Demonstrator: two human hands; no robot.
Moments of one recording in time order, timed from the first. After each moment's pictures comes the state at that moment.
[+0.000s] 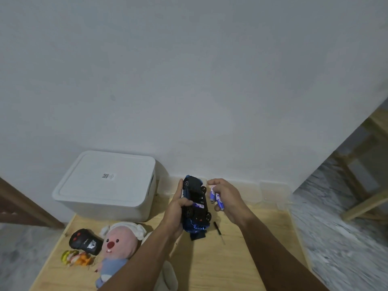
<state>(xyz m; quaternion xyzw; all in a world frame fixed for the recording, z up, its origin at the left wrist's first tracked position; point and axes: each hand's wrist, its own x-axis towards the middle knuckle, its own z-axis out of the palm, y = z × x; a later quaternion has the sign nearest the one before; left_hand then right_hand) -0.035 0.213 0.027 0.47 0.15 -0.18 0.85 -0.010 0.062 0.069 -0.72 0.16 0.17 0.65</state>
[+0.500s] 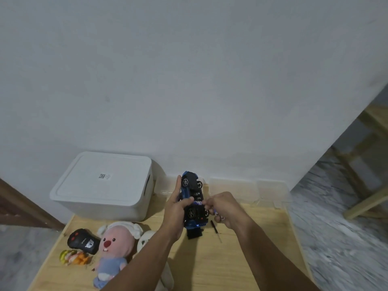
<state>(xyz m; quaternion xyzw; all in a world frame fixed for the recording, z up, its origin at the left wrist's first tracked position) -0.040 0.199 0.025 0.51 0.16 -0.10 0.84 -0.019 0.056 0.051 -0.73 0.25 0.23 0.59</state>
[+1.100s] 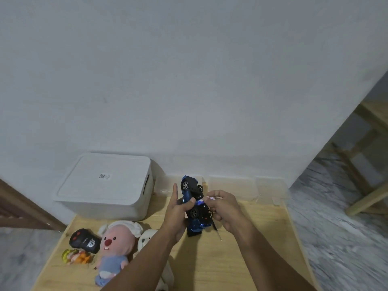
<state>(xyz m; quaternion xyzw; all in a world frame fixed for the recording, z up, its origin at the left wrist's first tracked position) -0.048 0.197 0.015 0.48 0.19 -0.16 0.84 -0.034 0.051 0.035 -0.67 0.23 0.15 0.69</state>
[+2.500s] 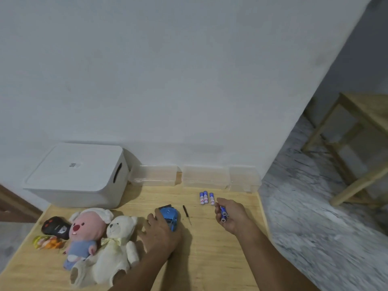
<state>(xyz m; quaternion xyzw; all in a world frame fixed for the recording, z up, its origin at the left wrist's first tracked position) -0.113 0.130 -0.042 0.96 0.19 -0.11 0.16 -0.067 -0.072 -0.002 -0.48 0.40 0.18 0.76</state>
